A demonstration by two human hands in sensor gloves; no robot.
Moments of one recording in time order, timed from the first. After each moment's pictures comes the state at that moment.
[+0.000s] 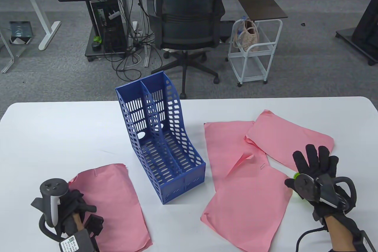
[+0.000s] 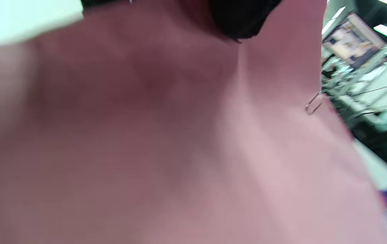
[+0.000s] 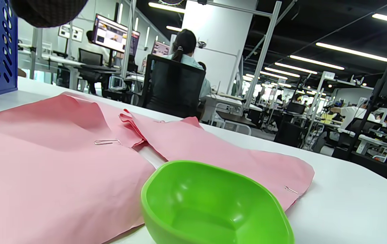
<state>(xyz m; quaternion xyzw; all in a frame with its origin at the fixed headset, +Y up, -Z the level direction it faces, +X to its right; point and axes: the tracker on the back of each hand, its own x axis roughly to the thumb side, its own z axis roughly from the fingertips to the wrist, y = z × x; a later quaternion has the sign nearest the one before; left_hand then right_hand) -0.393 -0.734 -0.327 -0.03 0.37 0.33 0.87 0.308 -0.680 -0.347 -0.07 0.05 -0.99 0.10</state>
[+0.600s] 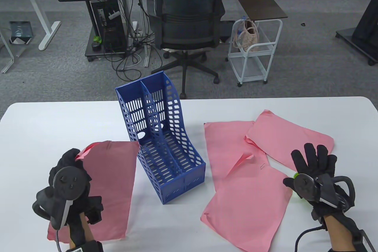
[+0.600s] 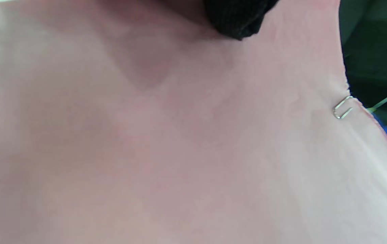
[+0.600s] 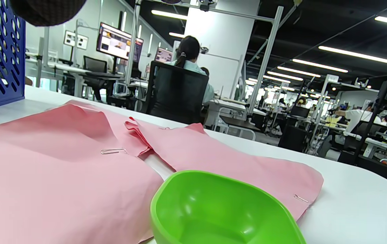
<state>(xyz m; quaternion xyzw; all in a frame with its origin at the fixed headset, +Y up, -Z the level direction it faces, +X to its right) -0.306 -0.581 -0.283 0.25 0.18 0.14 0.94 0.307 -0.681 -0.347 -0.08 0.06 -0.99 0.09</state>
